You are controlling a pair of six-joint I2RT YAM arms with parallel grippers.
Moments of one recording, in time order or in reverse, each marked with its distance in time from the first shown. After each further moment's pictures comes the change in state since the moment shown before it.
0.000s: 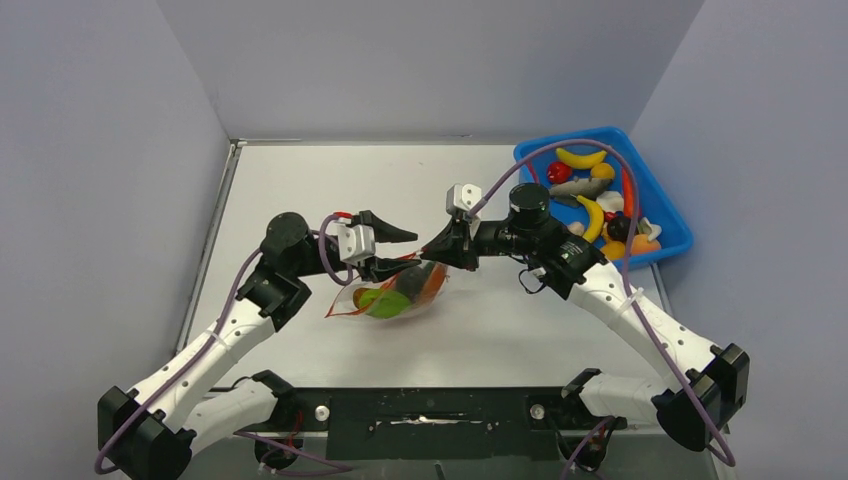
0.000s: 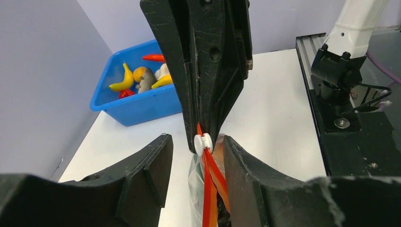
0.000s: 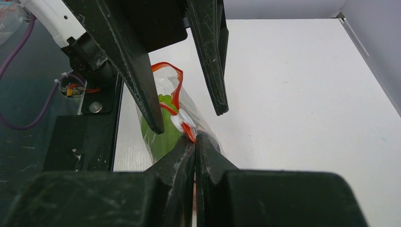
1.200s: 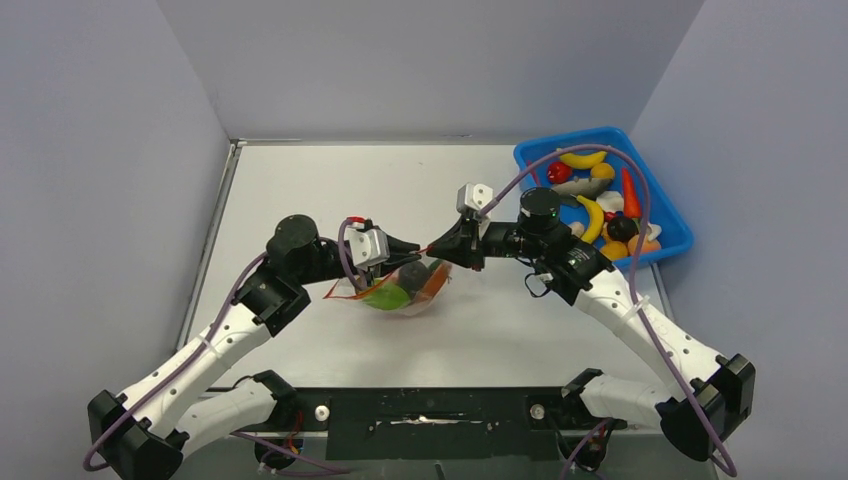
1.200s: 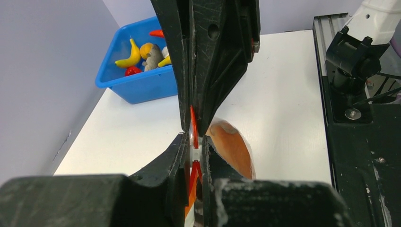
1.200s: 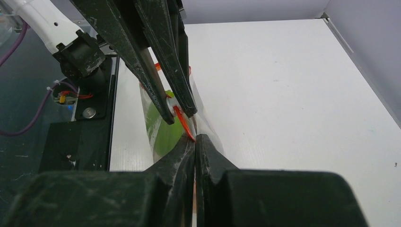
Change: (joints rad) left arm -0.082 -0.025 0.051 -0.209 -0.179 0.092; right arm -0.034 -0.046 -0.056 0.062 0.019 0.049
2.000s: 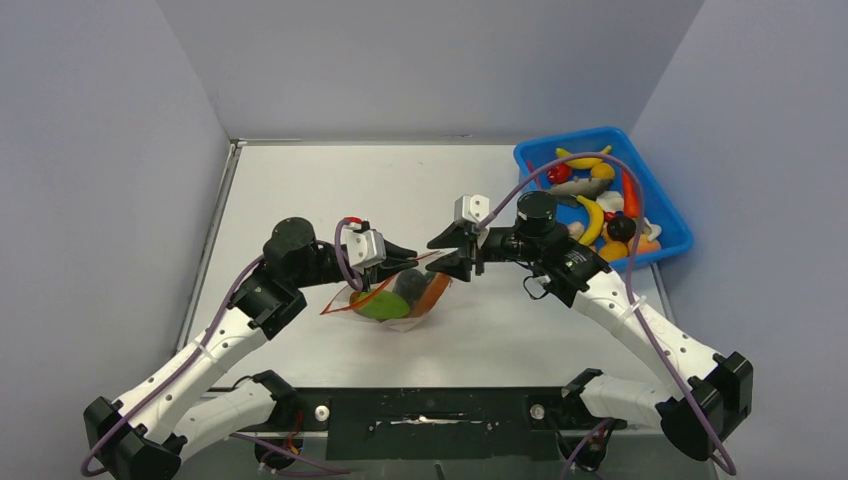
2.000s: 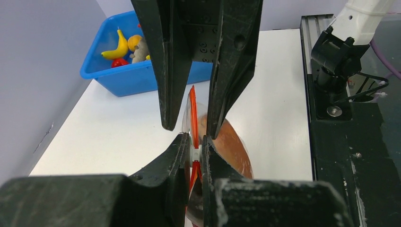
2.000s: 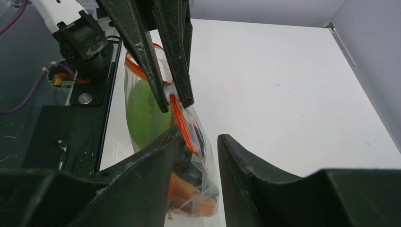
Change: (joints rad) left arm 0.001 -0.032 -0.006 -0.055 0.015 -0.039; right arm 0.005 -0.008 -0.032 0.007 -0.049 -0.101
